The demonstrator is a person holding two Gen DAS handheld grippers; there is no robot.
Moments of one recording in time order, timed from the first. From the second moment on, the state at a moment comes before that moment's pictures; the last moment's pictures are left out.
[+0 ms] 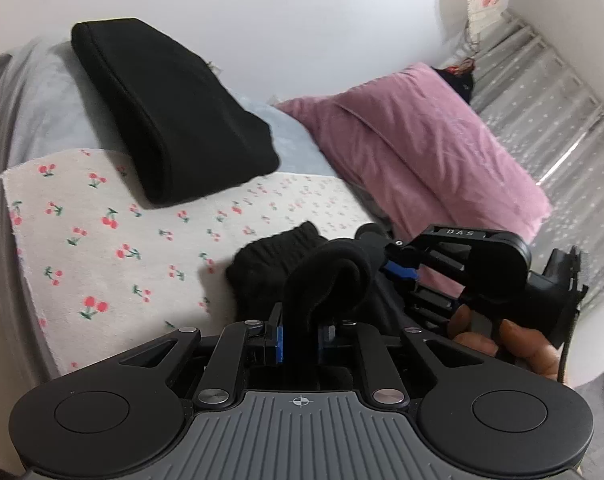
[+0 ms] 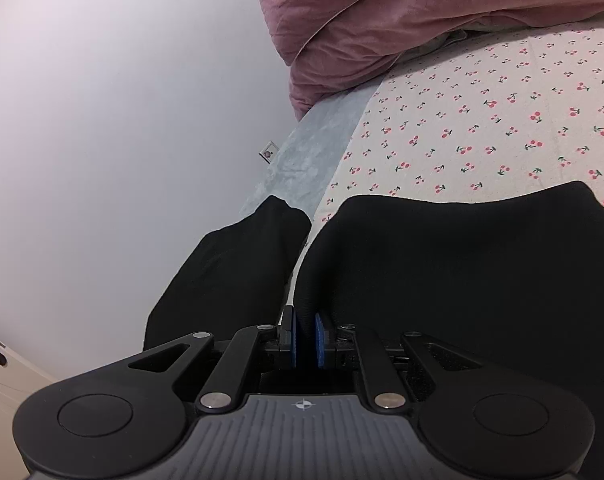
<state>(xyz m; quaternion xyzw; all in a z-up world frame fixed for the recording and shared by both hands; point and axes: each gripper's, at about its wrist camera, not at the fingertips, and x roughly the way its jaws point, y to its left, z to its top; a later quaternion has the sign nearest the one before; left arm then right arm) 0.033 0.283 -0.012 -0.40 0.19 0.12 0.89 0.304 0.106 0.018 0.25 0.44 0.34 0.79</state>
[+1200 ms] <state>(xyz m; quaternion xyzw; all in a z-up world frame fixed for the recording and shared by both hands) 0.184 0.346 -0.004 -0.22 0.40 -0.09 0.89 0.203 -0.053 -0.026 0.26 0.44 0.26 0.82</state>
